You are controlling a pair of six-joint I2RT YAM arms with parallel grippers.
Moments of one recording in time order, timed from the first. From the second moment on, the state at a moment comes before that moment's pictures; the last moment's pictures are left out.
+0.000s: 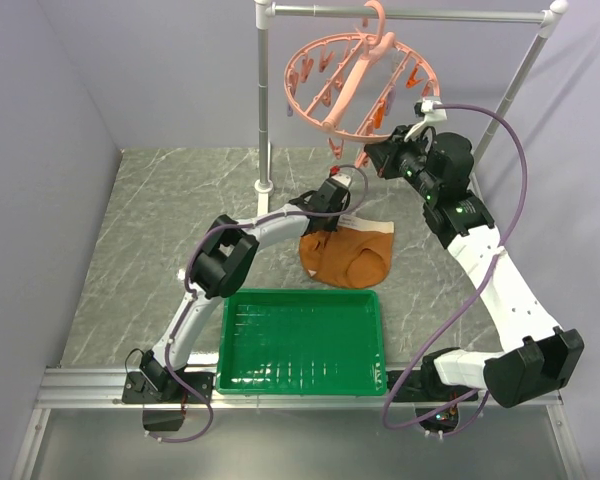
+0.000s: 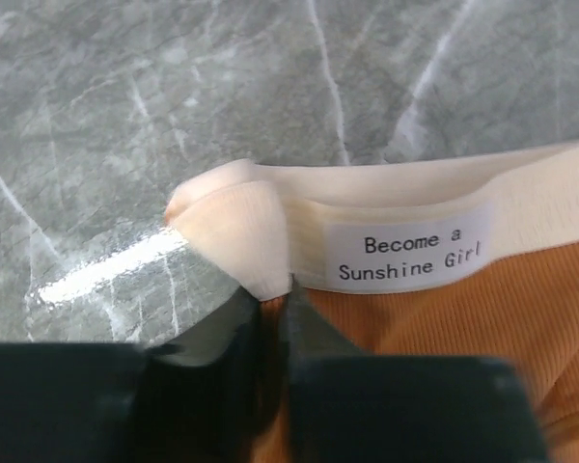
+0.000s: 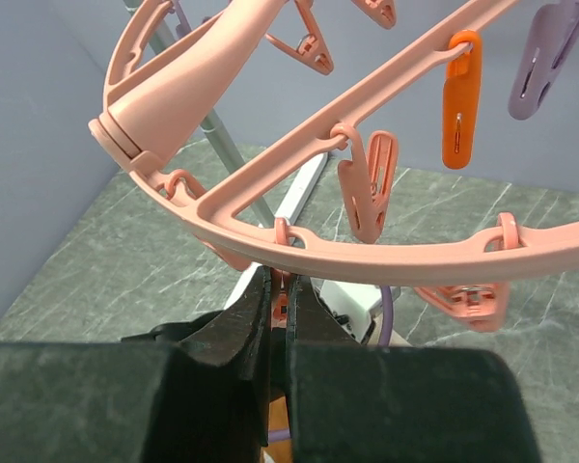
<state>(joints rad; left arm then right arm) -0.76 2.39 1.88 -0.26 -0.23 -0.27 0.29 1.26 1.30 -0.12 -0.19 0.28</state>
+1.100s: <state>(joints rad) -0.79 1.84 1.14 0.81 0.19 0.05 0.26 1.25 1.30 -0.12 -0.22 0.30</state>
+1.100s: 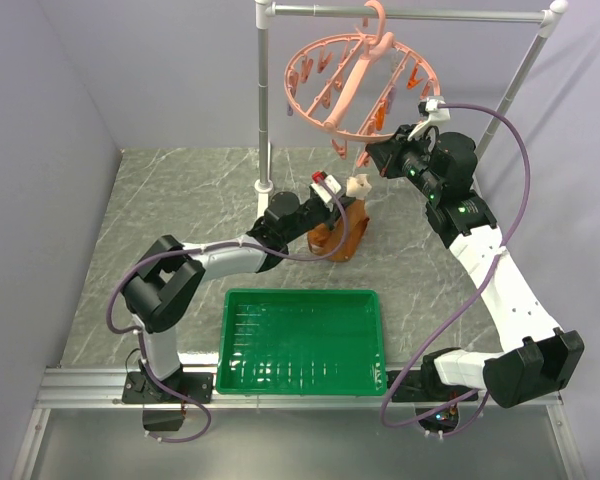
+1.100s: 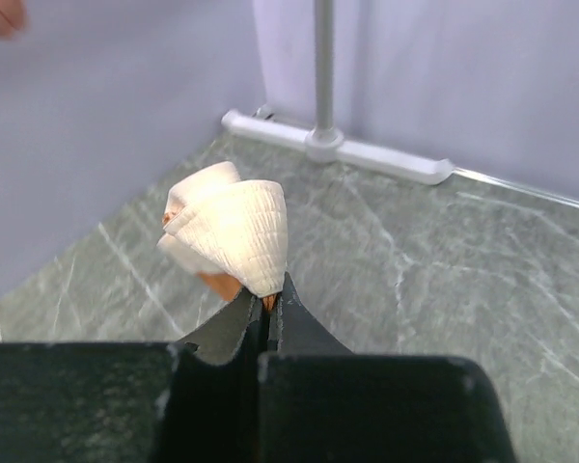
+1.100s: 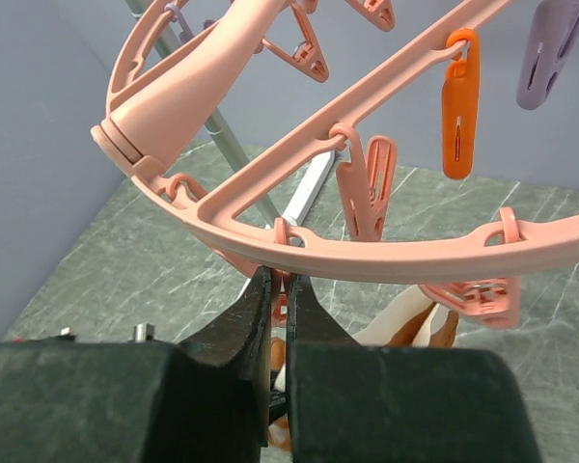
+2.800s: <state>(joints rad) -0.80 1.82 1.20 0.92 0.37 0.40 0.26 1.25 1.30 -0.14 -0.26 0.29</state>
